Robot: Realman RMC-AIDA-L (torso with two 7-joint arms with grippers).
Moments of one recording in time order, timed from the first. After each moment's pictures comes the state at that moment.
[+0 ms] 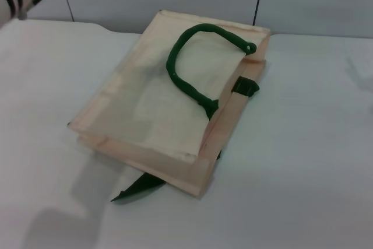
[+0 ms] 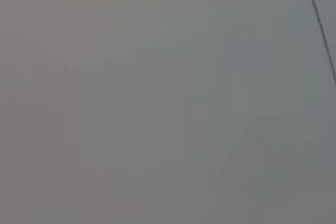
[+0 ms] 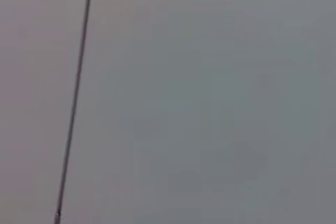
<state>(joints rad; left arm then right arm) -0.25 -2.03 1.62 1.59 -0.59 -0.21 0.51 0.42 2.03 -1.43 -1.12 1.09 0.18 -1.03</state>
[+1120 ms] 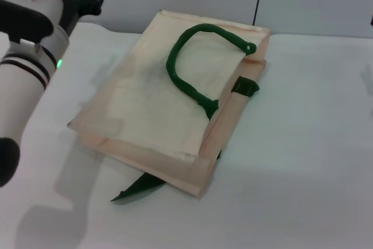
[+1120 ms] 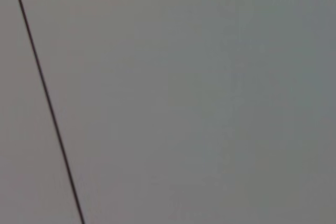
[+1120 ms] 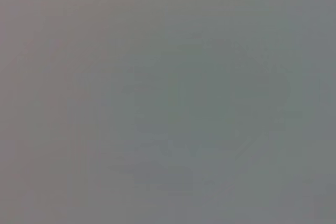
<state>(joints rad) -0.39 -2.04 1.80 0.84 -0.59 0.51 0.38 0.53 2.03 -1.83 -0.57 1.12 -0.50 -0.58</state>
